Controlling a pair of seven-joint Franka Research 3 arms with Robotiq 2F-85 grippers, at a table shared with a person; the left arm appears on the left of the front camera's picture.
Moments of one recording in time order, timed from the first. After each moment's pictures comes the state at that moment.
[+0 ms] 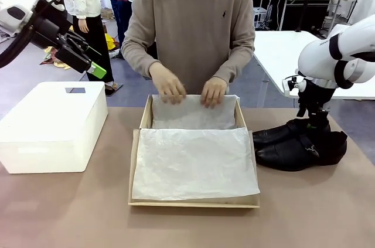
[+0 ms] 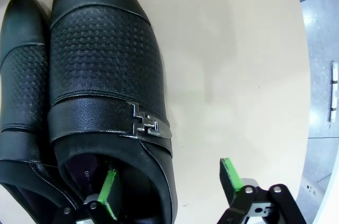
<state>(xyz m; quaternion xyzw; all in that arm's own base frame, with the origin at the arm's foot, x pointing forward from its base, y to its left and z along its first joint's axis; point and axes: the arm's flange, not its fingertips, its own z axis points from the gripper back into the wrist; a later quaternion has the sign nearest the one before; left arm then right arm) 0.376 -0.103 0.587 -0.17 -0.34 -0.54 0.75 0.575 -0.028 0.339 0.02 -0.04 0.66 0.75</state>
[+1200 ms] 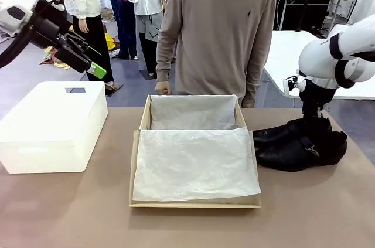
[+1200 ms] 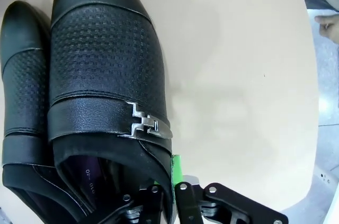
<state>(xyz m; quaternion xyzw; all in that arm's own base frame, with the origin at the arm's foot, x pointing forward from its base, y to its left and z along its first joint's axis) 0.376 -0.103 0.587 -0.17 -0.34 -0.54 0.75 0.575 -0.032 0.339 0.03 -0.03 0.62 0.78</state>
